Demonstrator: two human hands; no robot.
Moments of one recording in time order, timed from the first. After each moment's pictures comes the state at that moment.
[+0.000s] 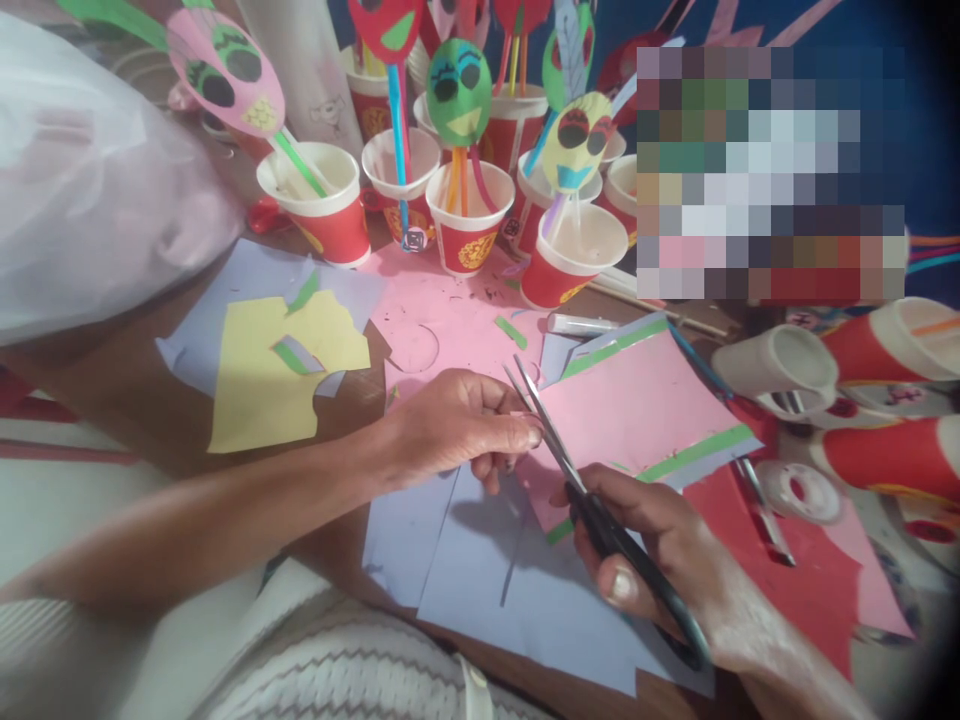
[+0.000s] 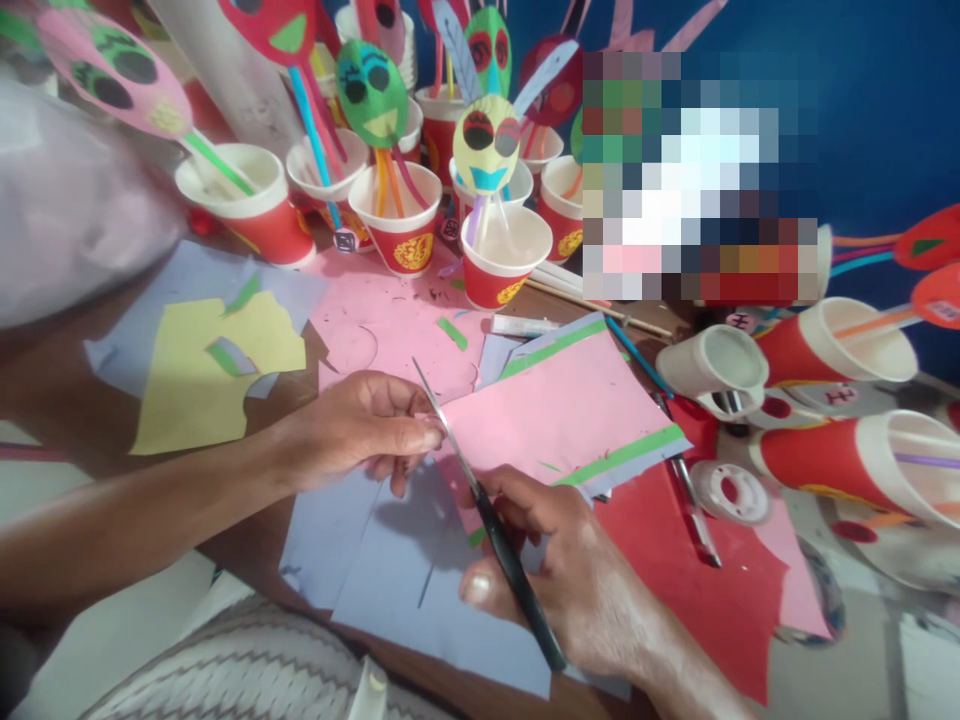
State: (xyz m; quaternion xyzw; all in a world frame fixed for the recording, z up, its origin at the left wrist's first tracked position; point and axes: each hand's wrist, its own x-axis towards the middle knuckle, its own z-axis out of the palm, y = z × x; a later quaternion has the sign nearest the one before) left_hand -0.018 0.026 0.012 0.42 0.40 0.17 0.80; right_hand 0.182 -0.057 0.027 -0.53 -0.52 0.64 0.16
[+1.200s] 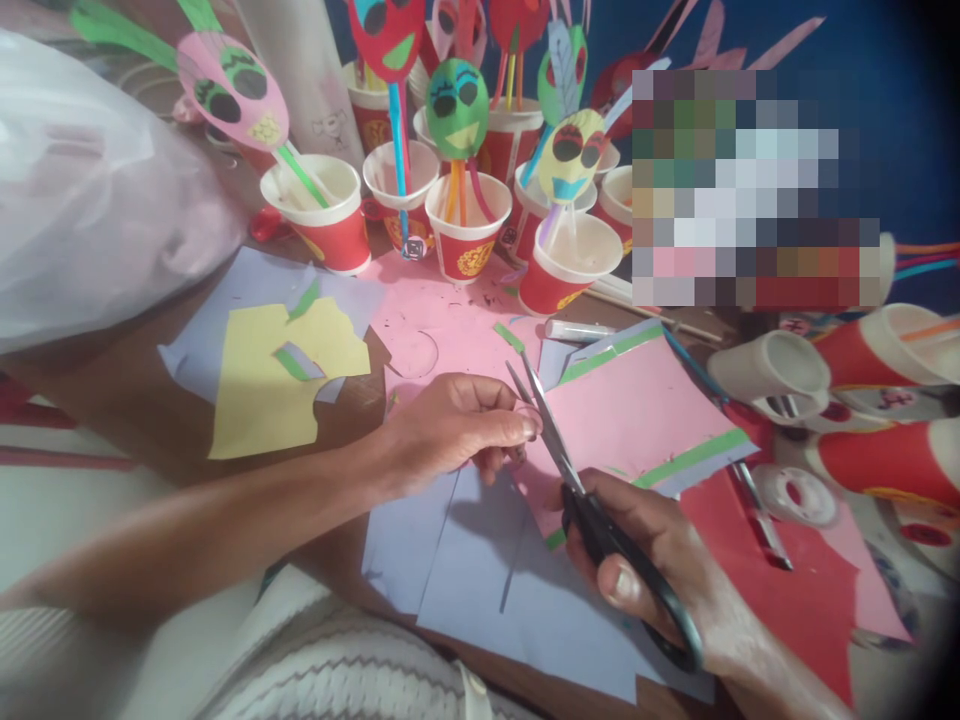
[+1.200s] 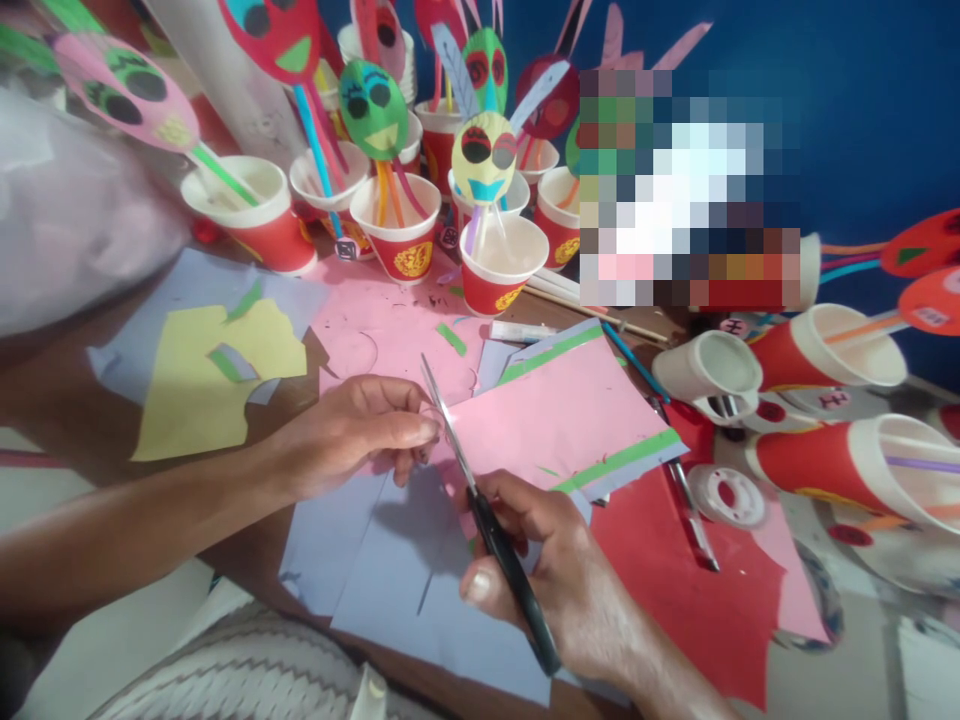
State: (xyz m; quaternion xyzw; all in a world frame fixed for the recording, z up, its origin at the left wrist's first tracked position) left_hand -0.019 0.023 0.007 0.43 0.40 0.22 0.78; right_hand 0.180 -0.063 0.016 -0.51 -0.51 0.66 0.22
